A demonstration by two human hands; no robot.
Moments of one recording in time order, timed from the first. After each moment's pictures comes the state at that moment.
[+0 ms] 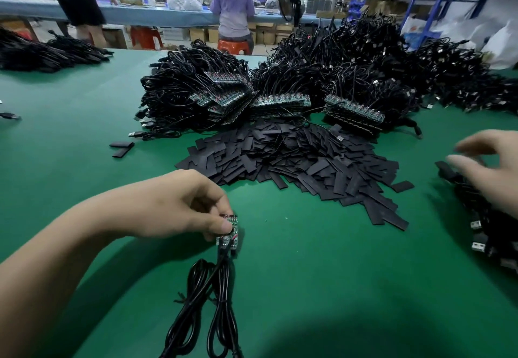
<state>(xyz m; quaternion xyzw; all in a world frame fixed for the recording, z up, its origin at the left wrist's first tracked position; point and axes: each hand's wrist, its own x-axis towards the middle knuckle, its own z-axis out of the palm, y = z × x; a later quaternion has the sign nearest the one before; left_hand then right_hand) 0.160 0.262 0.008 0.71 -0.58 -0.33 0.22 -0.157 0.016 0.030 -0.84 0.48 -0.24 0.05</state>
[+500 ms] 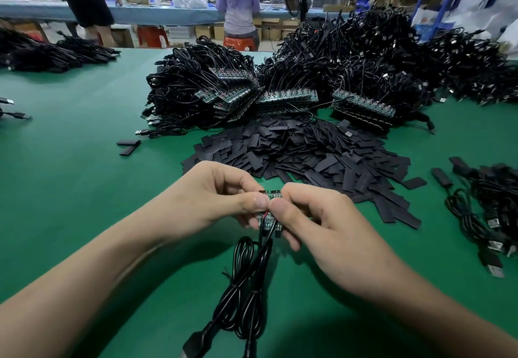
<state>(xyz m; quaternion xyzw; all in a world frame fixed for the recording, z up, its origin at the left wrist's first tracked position) 0.133 0.250 -0.011 0.58 -0.51 -0.38 0.51 -0.049 0.142 -0.027 -0.85 0.13 -0.21 0.47</state>
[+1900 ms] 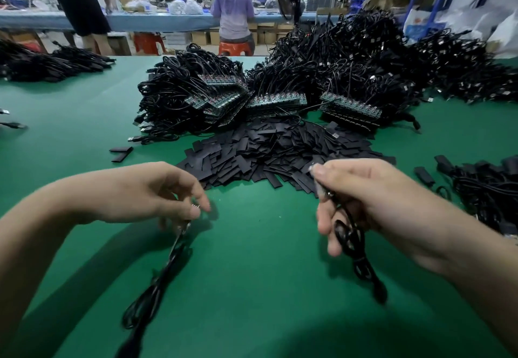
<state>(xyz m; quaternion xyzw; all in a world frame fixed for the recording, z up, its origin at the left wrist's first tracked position) 0.190 0.272 0.016 0.73 -0.54 -0.37 0.21 -0.086 0.102 0.022 -0.73 0.22 -0.12 0.64</state>
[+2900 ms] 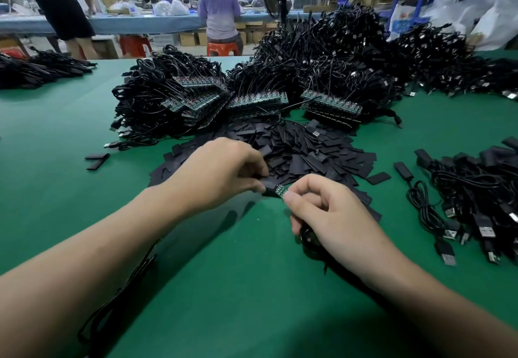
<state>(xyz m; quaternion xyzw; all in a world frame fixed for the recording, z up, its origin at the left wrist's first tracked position) 0.130 0.159 -0.006 0.72 -0.67 0.03 0.18 -0.079 0.094 -0.036 -0.78 0.27 -0.24 0.51</state>
